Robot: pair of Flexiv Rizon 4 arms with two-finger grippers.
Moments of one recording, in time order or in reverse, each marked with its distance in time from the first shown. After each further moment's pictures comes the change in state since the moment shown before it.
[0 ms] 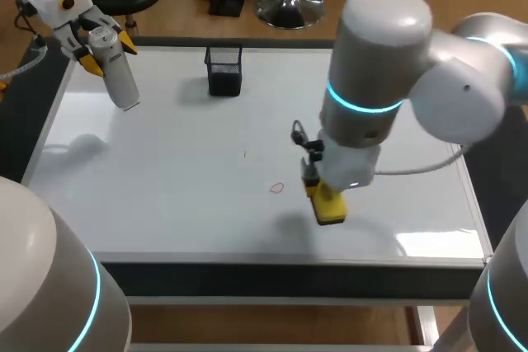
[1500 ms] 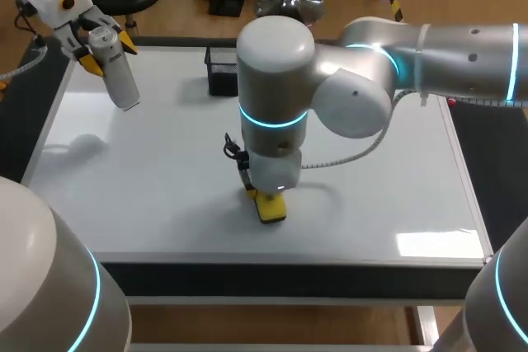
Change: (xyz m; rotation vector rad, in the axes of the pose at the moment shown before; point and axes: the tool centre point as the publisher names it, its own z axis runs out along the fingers) left arm 0.000 0.000 0.000 0.000 0.000 0.000; right arm -0.078 -0.064 0.072 0.007 0.059 -0.035
